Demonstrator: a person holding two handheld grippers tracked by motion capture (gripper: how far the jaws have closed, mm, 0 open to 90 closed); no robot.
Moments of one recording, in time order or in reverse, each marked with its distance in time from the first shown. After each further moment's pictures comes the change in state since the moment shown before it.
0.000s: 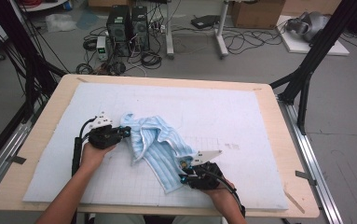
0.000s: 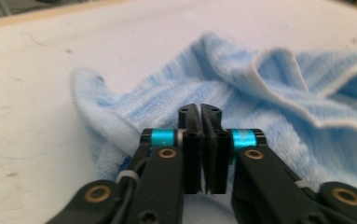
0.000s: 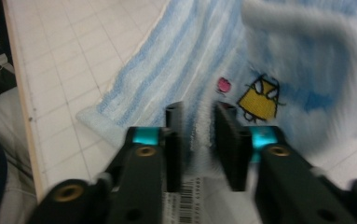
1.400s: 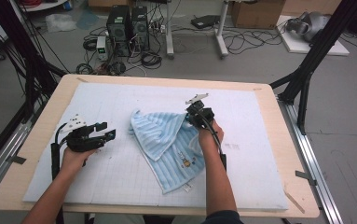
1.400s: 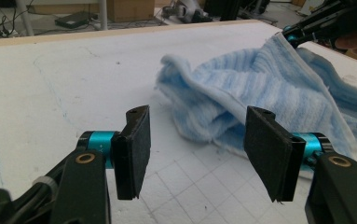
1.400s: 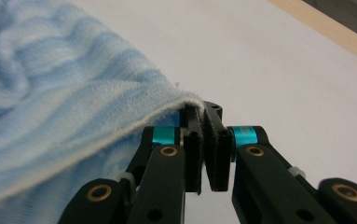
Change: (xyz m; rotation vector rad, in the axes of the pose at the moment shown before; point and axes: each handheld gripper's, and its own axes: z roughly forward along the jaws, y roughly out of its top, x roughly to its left) left arm 0.031 -0.019 -0.044 -0.105 -0.014 -0.053; right arm -0.130 0.110 0.043 0.072 -0.465 0.080
